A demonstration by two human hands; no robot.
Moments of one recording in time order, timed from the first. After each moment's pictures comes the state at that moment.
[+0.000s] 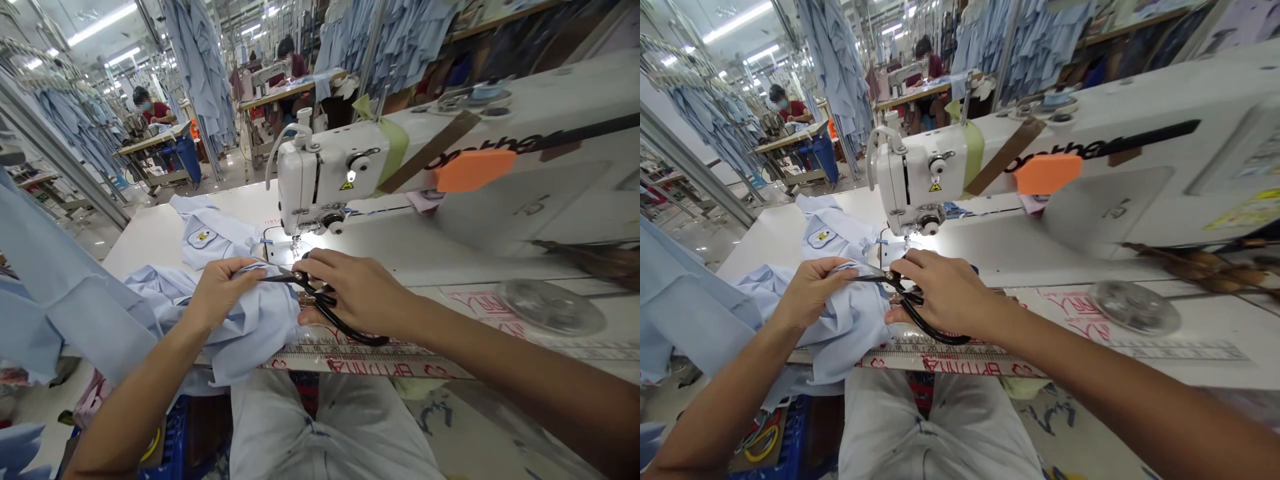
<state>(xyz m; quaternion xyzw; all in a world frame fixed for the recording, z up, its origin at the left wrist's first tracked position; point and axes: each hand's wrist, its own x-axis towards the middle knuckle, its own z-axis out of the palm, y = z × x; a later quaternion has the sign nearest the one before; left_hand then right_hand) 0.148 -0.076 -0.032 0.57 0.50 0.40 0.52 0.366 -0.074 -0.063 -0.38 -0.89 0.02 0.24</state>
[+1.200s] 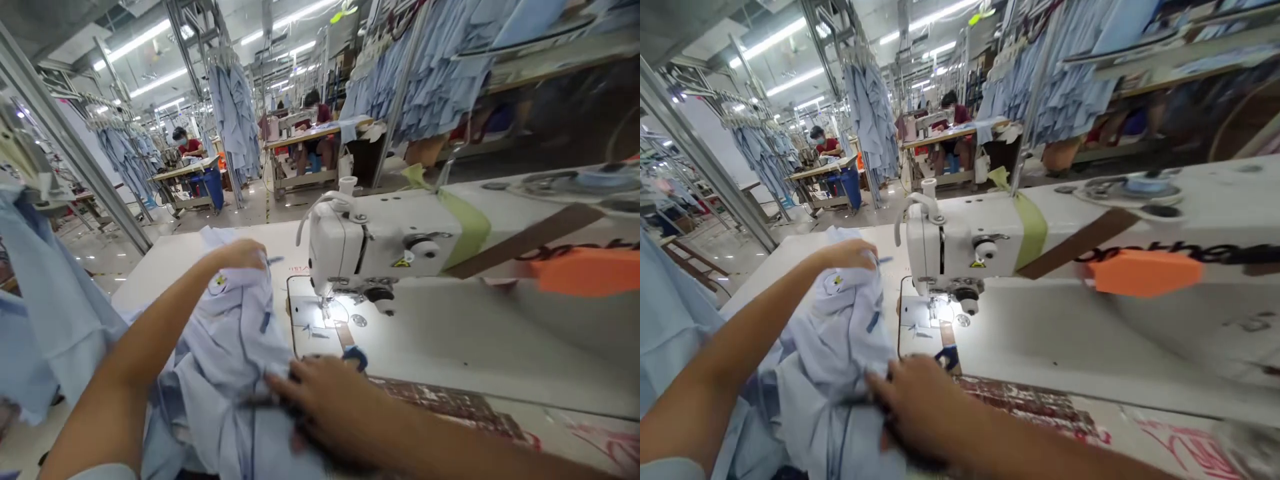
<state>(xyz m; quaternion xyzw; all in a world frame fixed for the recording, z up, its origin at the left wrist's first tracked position) 0.125 0.095 0.002 0.81 0.52 0.10 0.27 0.306 -0.066 -0.079 -0.26 -0.96 0.06 0.02</state>
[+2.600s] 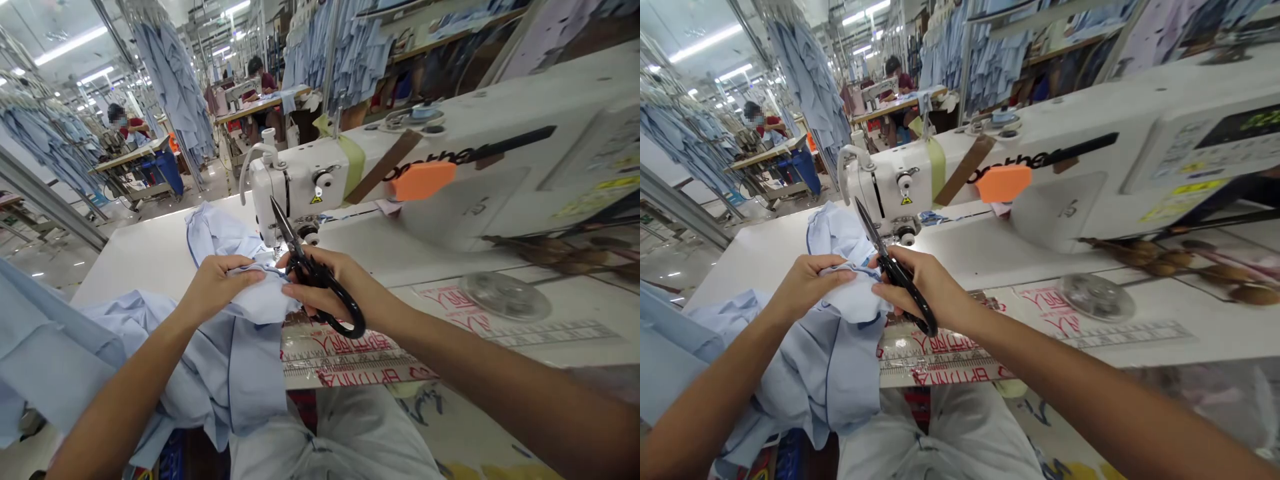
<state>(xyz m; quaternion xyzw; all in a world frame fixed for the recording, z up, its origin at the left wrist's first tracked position) 0.163 -0.043 -0.012 0.71 0.45 0.30 0.46 0.359 -0.069 -0.052 -0.38 -0.65 0.51 0.42</state>
